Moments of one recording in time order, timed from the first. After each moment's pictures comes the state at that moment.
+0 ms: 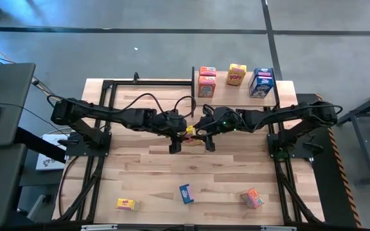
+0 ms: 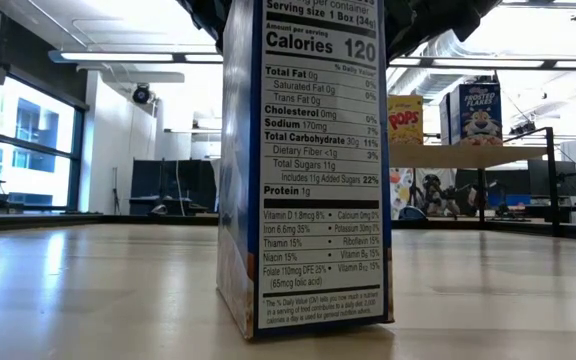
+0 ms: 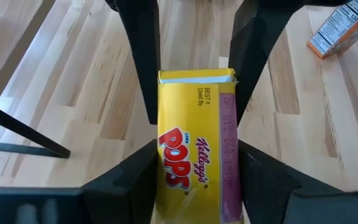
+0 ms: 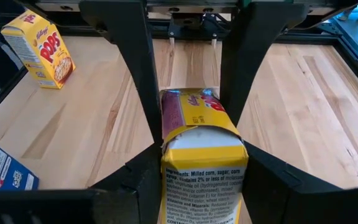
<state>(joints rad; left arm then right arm) -0.03 1.56 1.20 -0.37 -0.09 -0.09 -0.03 1.45 0.93 0.05 -0.09 -0.06</state>
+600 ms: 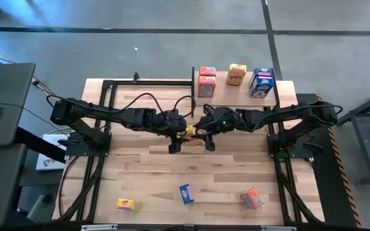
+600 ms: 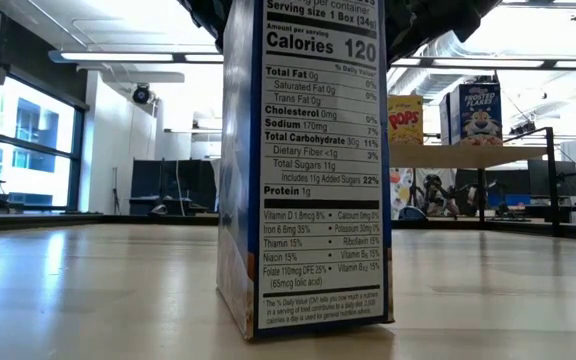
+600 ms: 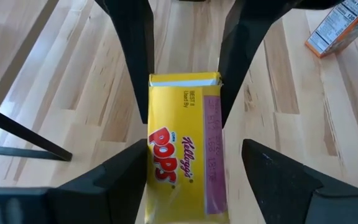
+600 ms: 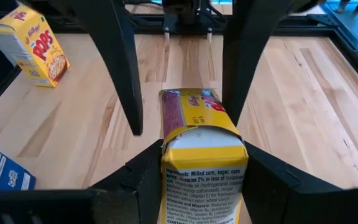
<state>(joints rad) -0.03 1.55 1.20 -0.37 -0.09 -0.08 -0.03 1.45 0.93 0.02 -0.08 -0.04</state>
